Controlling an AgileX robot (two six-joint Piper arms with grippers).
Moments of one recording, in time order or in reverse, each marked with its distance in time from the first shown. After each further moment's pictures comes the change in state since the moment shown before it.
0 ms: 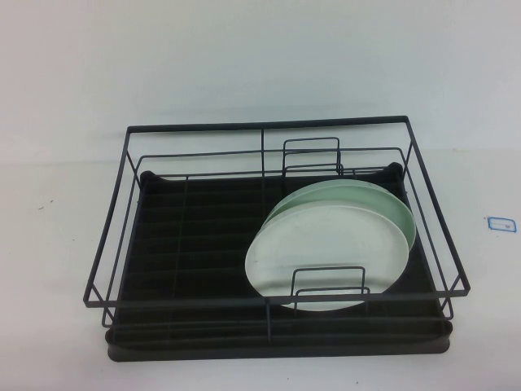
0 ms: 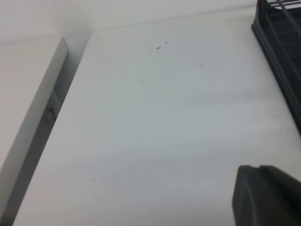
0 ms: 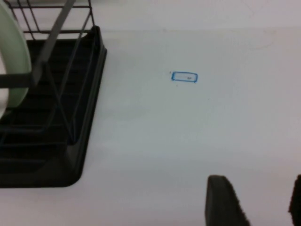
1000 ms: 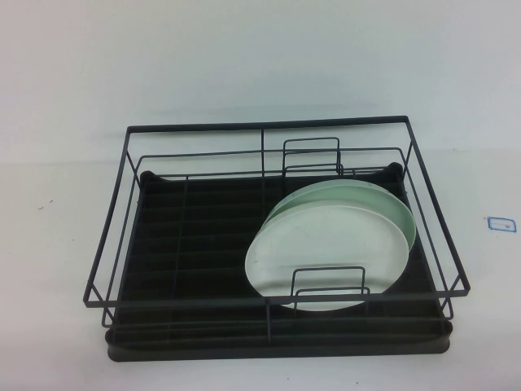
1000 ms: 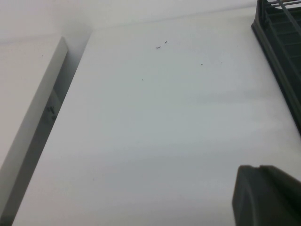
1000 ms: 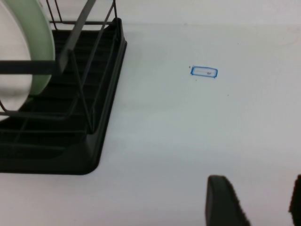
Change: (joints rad) right arm 0.014 0.000 0.000 0.095 0.009 -0.109; left arm 0.000 0.000 0.000 0.000 0.000 -0.004
